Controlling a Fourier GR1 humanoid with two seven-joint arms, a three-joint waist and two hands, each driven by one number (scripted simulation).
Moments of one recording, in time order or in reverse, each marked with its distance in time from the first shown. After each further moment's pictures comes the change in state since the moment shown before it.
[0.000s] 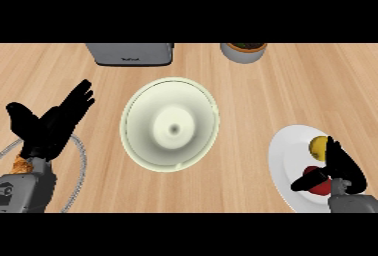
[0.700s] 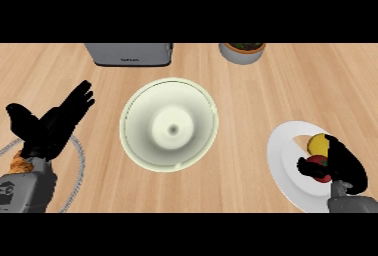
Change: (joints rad) left arm -0.004 -0.020 0.034 0.026 -0.017 -0.041 -0.018; right arm 0.008 0.001 -0.011 0.047 0.129 -0.116 -0.148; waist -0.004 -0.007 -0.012
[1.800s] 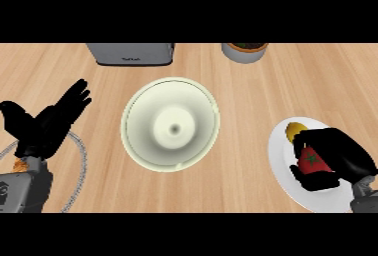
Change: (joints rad) left arm -0.004 0.004 0.023 -0.019 0.004 -0.016 0.030; right arm -0.049 -0.284 0.222 -0.204 -0.033 0.242 -0.751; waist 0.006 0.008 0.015
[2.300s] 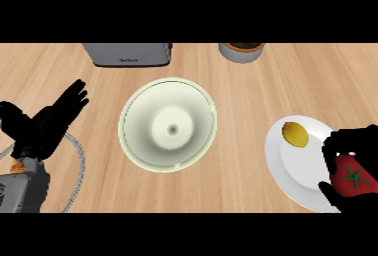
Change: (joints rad) left arm 0.006 0.005 0.012 -0.004 -0.004 -0.010 0.004; right arm 0.040 -0.102 -0.163 -0.475 -0.166 0.245 0.096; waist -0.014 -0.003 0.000
